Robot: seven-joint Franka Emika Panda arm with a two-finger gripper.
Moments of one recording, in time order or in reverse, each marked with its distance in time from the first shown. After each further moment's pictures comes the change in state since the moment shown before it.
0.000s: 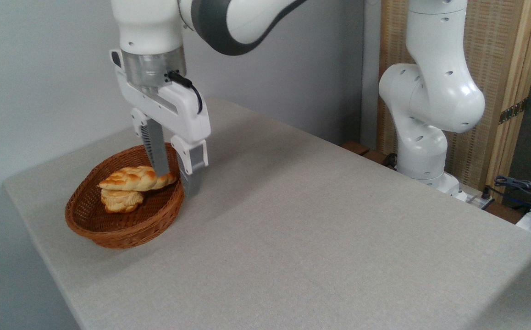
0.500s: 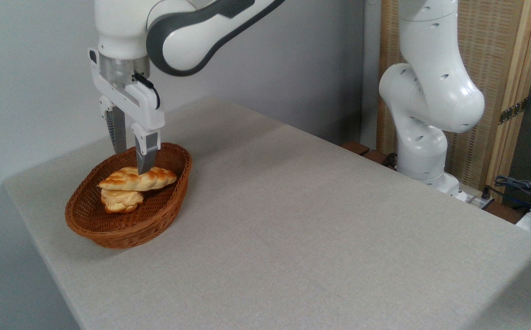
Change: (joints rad) arm -0.014 0.109 -0.294 0.002 -0.001 0.279 -0.341
